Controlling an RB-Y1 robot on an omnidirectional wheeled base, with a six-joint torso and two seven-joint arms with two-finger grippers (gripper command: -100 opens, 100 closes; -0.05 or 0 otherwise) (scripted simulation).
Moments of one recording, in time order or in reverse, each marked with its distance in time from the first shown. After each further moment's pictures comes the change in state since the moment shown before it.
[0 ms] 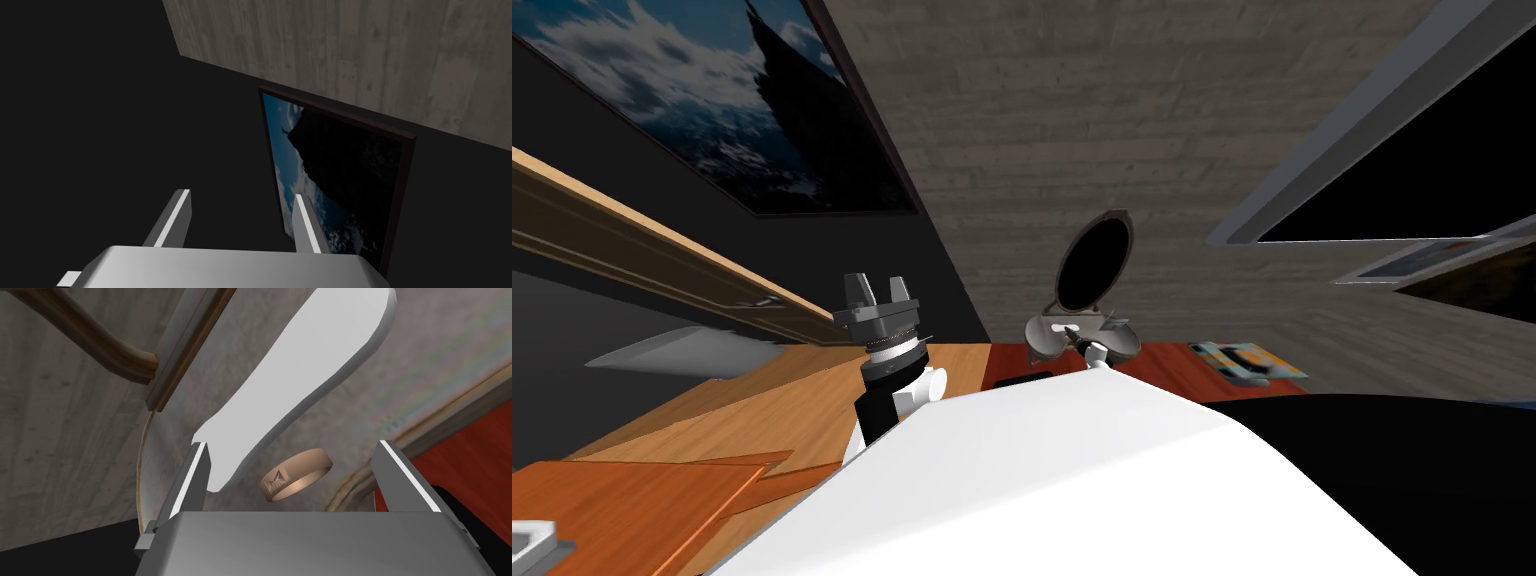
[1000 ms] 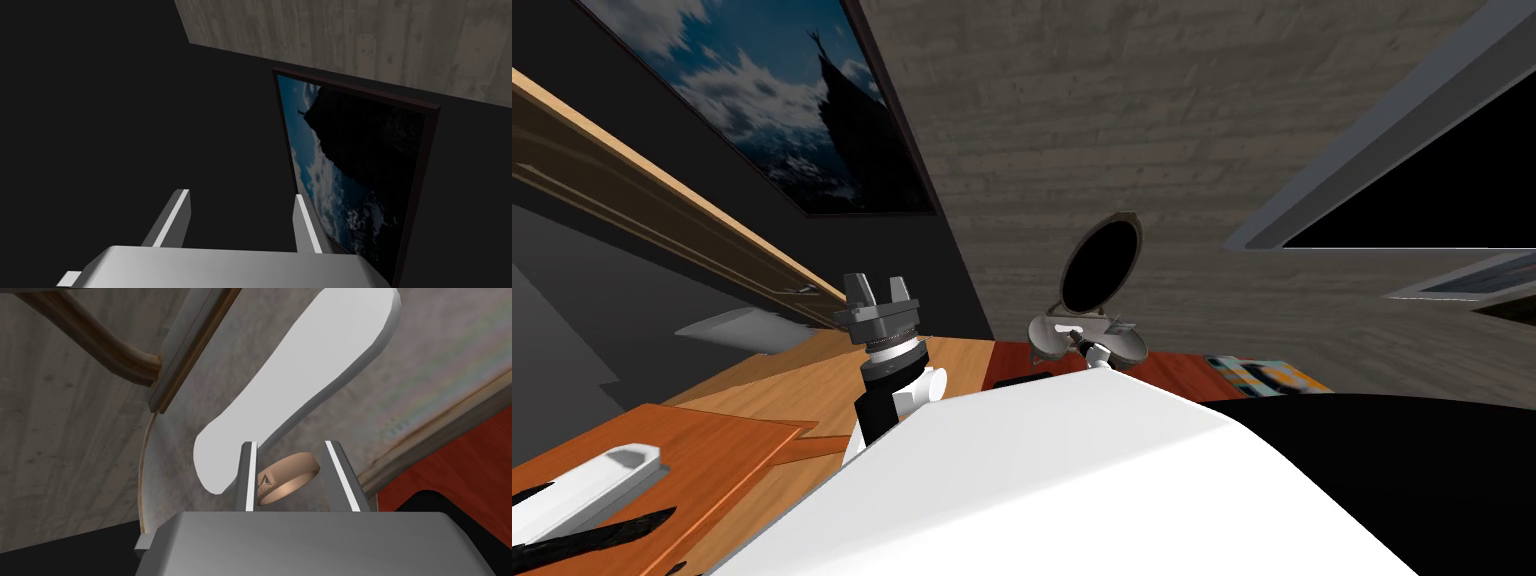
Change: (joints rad) left arm 0.000 0.000 0.000 0.000 0.000 0.000 0.000; right arm -0.016 -0.034 -0.024 0.072 -0.106 -0.045 0.077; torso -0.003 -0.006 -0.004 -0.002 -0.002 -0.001
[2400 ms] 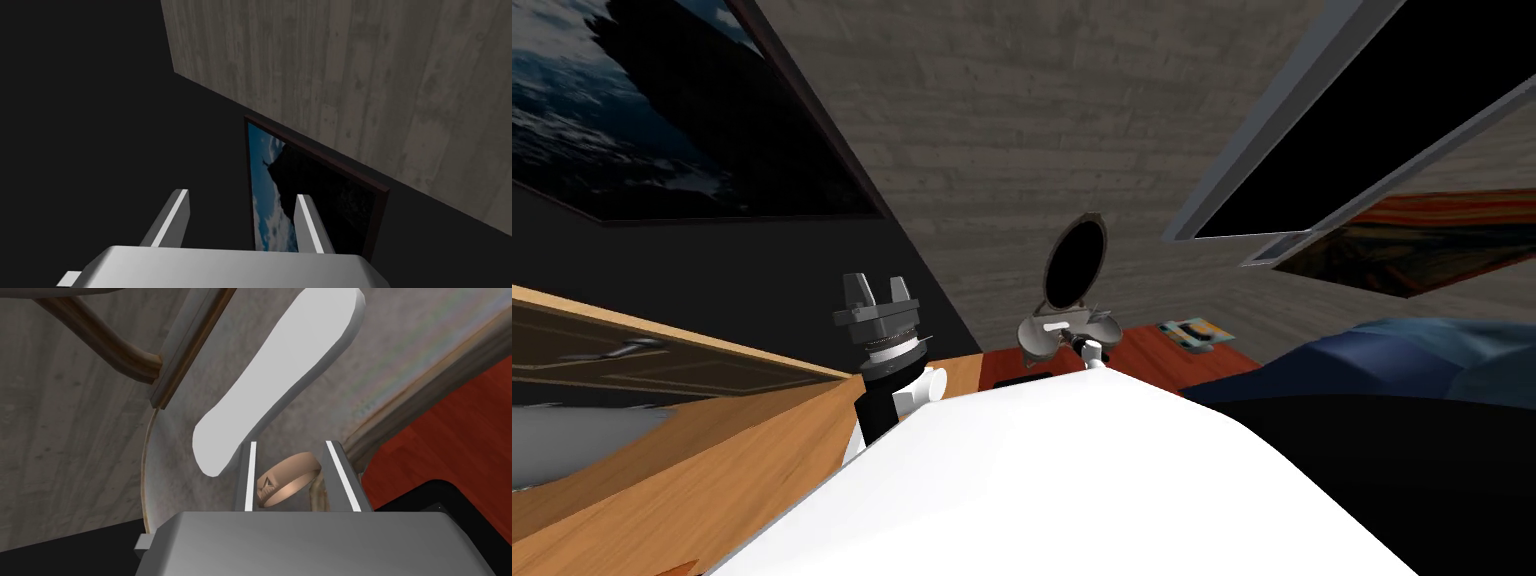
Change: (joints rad) left arm 0.000 0.000 0.000 0.000 0.000 0.000 0.000; right arm 0.031 0.090 0.059 -0.178 0.285 0.124 -0.188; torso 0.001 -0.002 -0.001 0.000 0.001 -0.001
